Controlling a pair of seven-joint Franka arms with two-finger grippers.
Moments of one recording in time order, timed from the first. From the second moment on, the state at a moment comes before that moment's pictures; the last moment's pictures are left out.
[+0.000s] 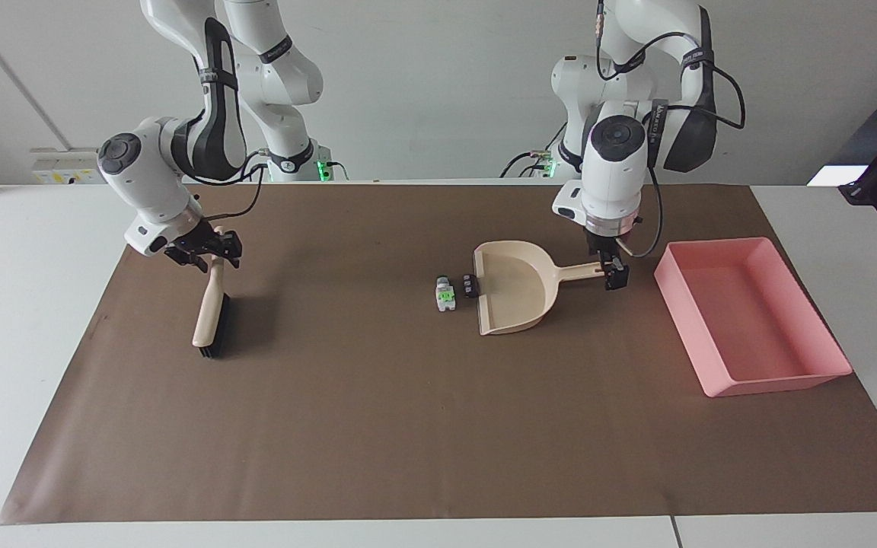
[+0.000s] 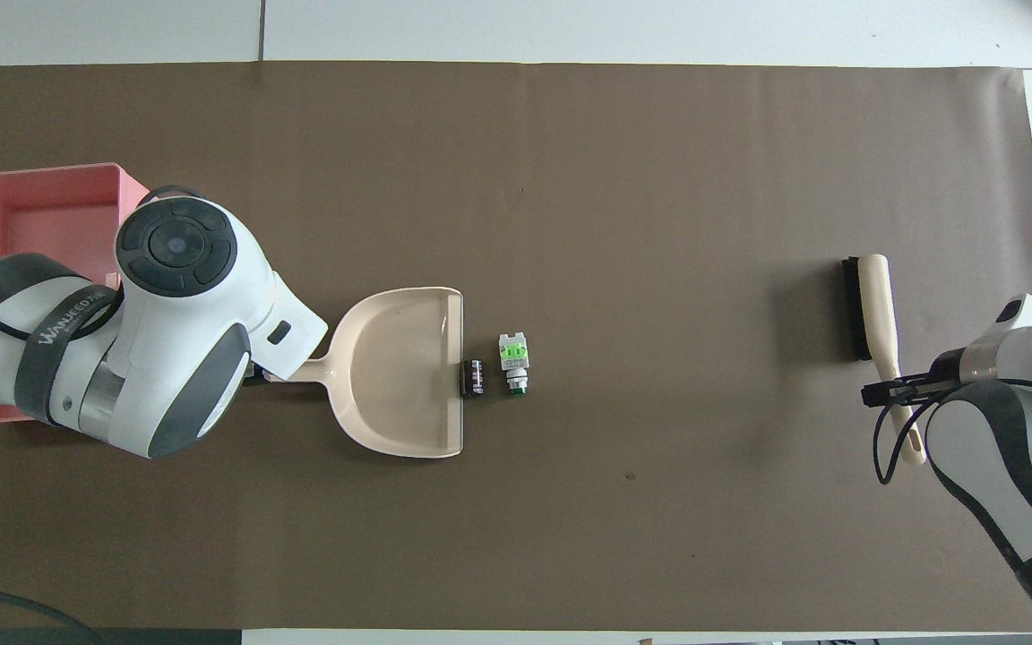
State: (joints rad) left arm -0.41 0.04 -0.01 -2.04 0.28 1.95 0.98; right arm -0.12 -0.11 -0.08 -2.43 0.06 2.23 -0.33
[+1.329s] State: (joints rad) left arm -0.51 0.05 -0.01 -2.23 0.42 2.05 0.82; right arm 0.34 -0.13 -0.05 -2.22 0.03 1.82 0.26
